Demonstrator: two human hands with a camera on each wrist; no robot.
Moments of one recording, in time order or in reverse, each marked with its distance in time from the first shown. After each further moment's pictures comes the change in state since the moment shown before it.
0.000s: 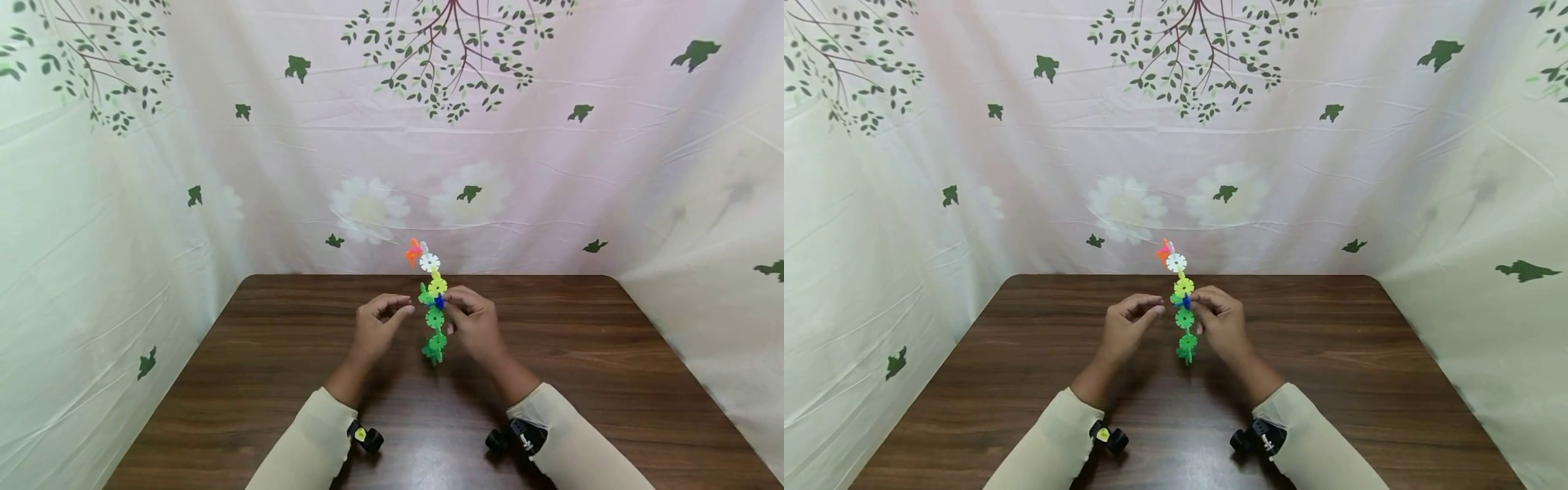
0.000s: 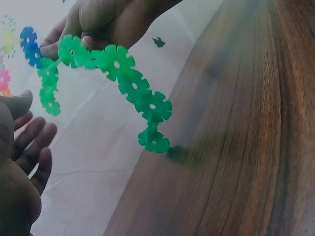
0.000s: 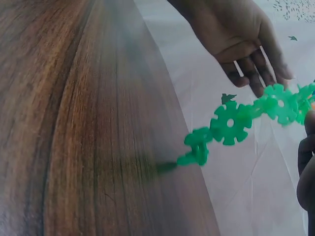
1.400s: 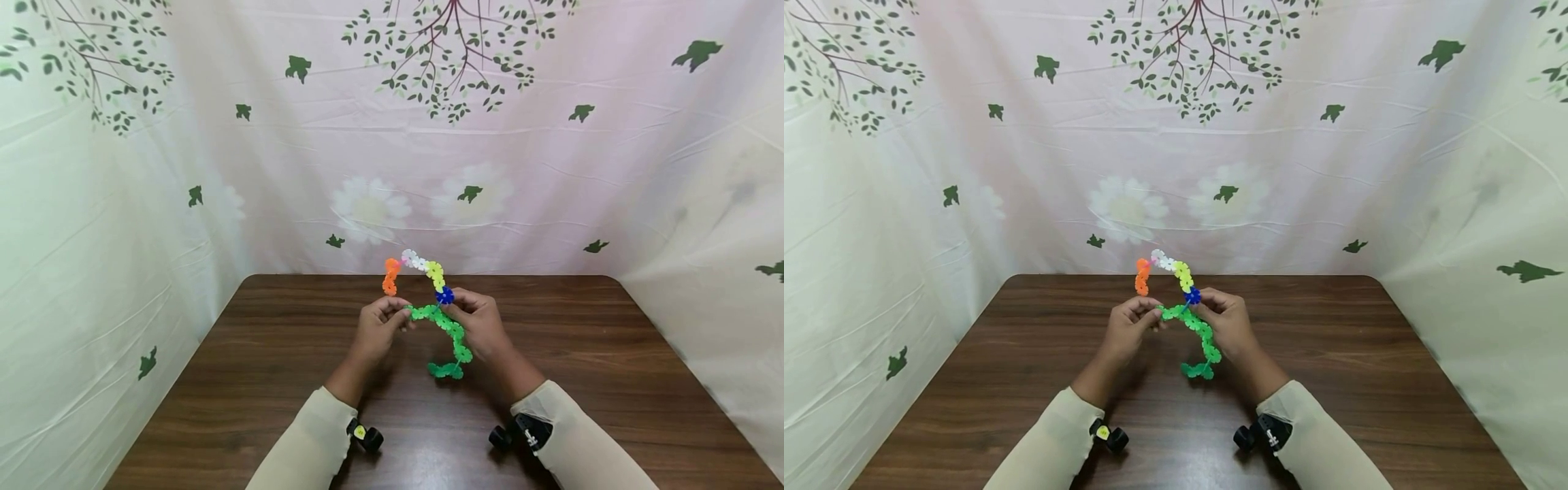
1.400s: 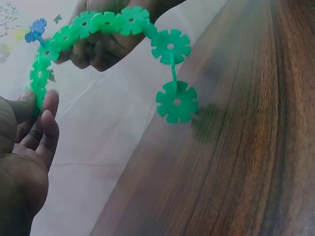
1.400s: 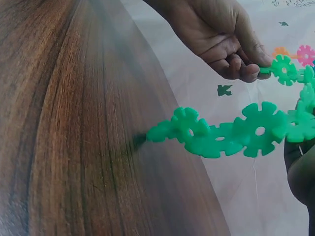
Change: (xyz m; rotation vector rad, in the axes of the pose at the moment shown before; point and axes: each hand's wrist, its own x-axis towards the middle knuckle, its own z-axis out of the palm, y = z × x) left_hand 0.000 -0.010 0.000 -0.259 -0.109 -0.156; right_hand 0.005 0.003 -0.010 0.111 -0.017 0.238
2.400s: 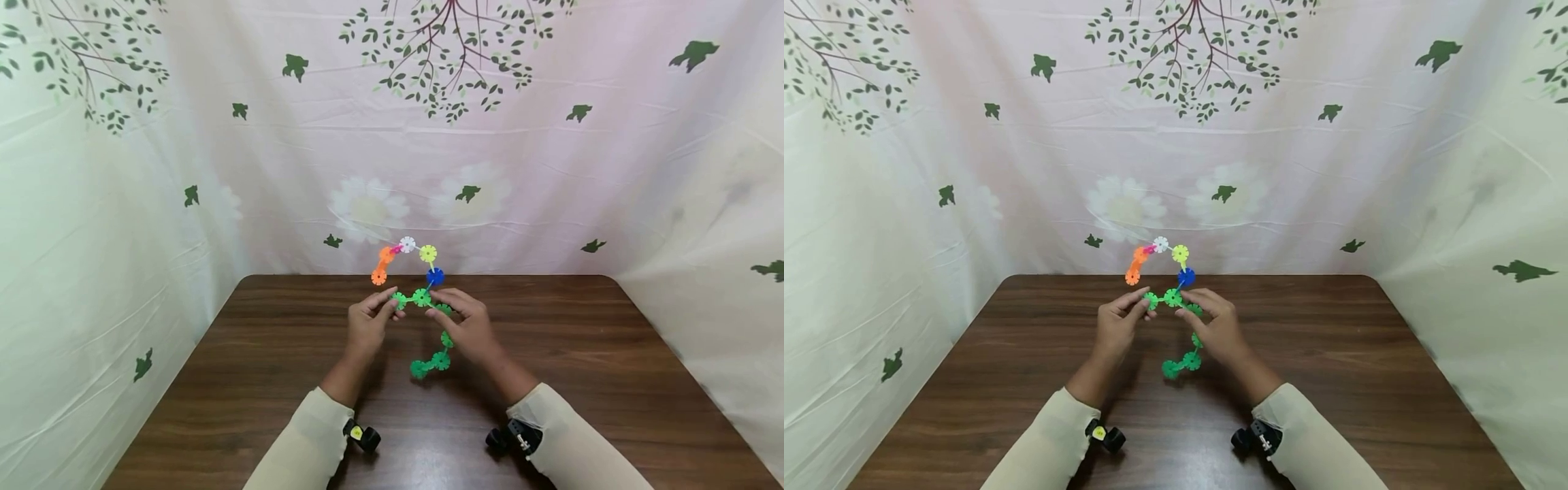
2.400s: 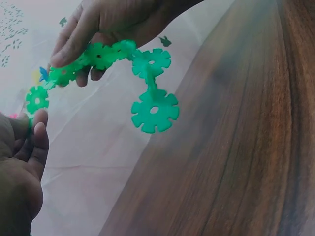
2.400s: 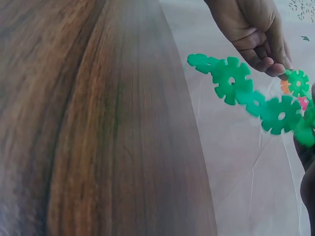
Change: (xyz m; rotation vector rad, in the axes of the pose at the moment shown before) left_hand 0.003 0.007 -0.001 -0.025 0.178 0.084; right_hand -0.003 0.007 0.007 -0.442 -0.057 -0.427
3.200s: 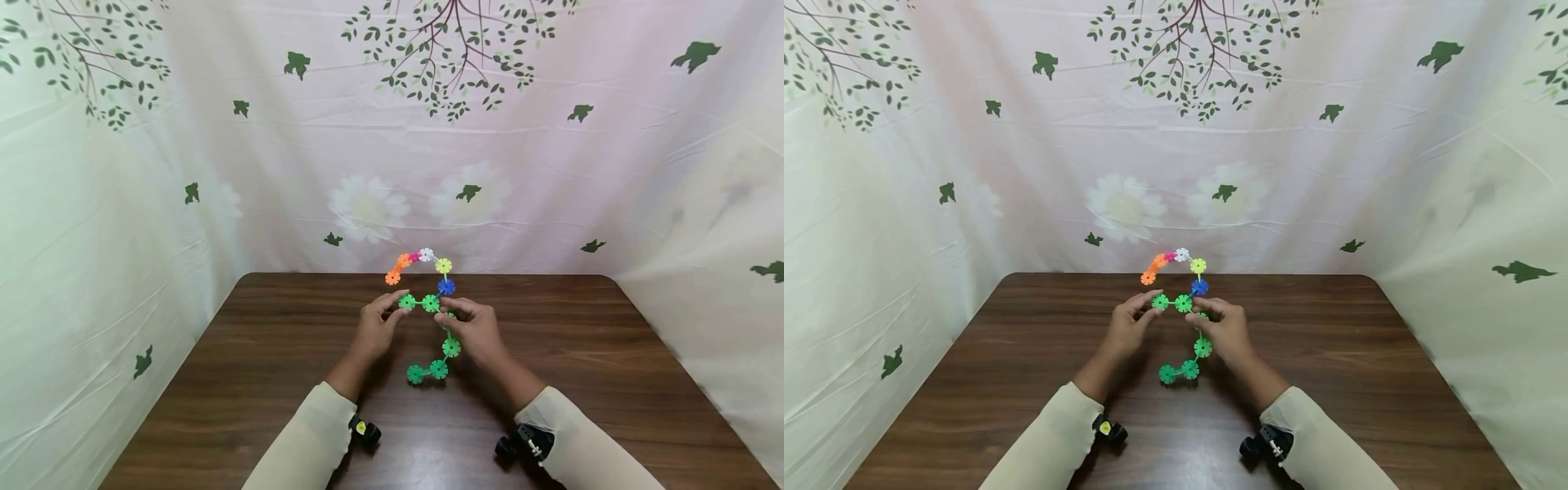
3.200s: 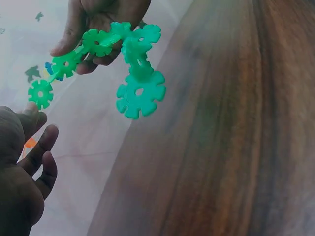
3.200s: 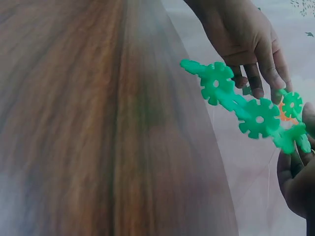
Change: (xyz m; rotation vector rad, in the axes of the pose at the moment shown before) left_hand 0.003 -0.017 -0.005 0.435 -0.190 0.007; right_hand -0.012 -0.001 -0.008 0.103 0.006 0.524
